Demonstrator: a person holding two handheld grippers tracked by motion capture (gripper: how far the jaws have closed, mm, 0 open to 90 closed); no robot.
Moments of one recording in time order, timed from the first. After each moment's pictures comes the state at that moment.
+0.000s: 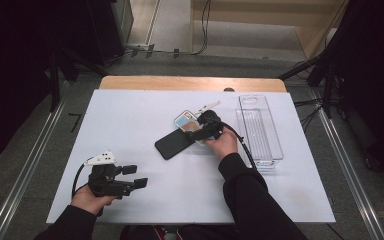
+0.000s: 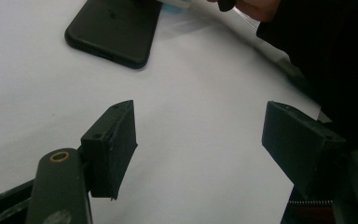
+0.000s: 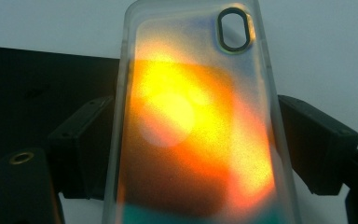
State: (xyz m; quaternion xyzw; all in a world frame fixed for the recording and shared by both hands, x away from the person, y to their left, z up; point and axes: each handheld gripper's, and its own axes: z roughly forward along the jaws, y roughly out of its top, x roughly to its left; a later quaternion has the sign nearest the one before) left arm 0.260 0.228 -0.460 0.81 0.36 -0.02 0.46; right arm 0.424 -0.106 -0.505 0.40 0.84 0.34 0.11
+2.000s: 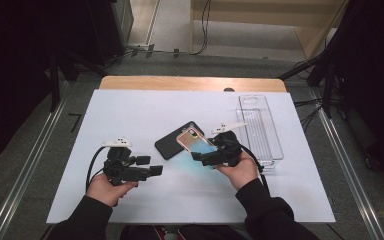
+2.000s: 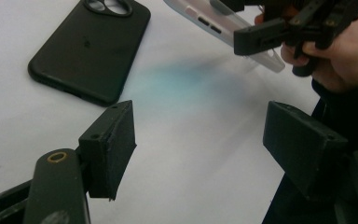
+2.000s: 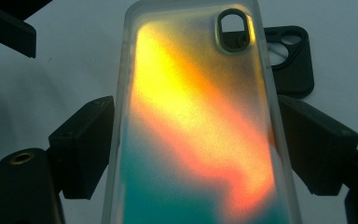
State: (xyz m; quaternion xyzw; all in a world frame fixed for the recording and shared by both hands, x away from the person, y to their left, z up) left arm 0.283 0.182 -0.430 0.80 0.41 -0.06 0.44; right arm 0.310 -0.133 -0.455 0.42 0.80 0.42 0.04
